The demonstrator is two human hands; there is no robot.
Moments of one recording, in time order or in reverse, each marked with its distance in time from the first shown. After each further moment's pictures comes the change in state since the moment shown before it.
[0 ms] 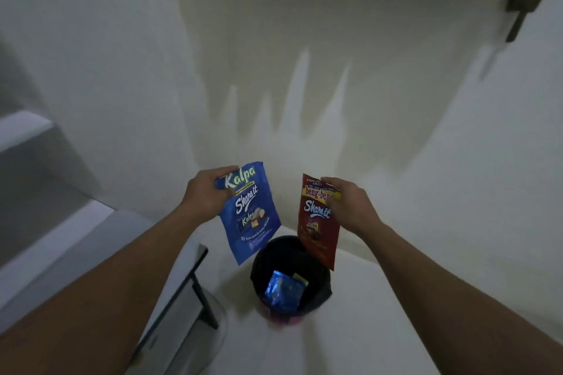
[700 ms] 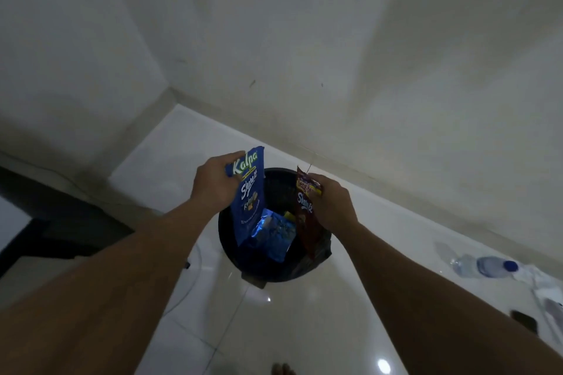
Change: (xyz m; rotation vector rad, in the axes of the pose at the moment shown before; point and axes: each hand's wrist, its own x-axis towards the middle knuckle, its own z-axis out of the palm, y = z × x) left_hand 0.152 -0.252 0.266 0.166 -0.038 -0.237; right_hand 0.148 0.278 0.237 0.001 -0.223 0.163
